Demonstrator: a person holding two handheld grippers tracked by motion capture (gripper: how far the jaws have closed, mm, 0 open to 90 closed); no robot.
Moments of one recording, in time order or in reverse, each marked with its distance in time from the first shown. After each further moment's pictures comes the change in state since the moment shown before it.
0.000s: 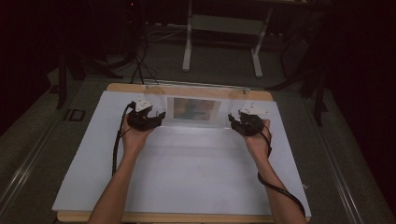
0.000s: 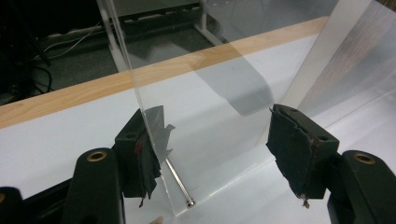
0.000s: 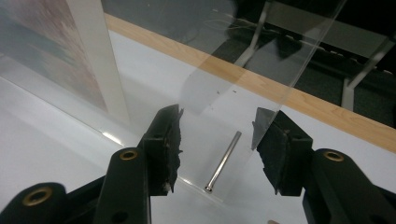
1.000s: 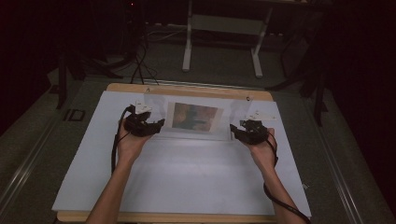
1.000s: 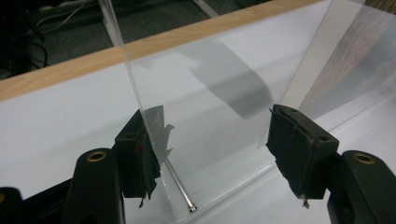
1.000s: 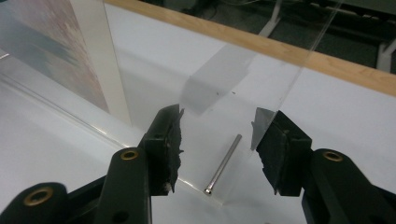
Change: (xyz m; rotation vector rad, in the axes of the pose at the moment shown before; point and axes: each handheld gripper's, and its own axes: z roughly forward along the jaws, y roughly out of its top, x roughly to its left) left arm -0.020 0.010 -0.038 0.117 -0.006 0.009; right arm 0.008 -0.010 -0.033 0.087 0.083 0.090
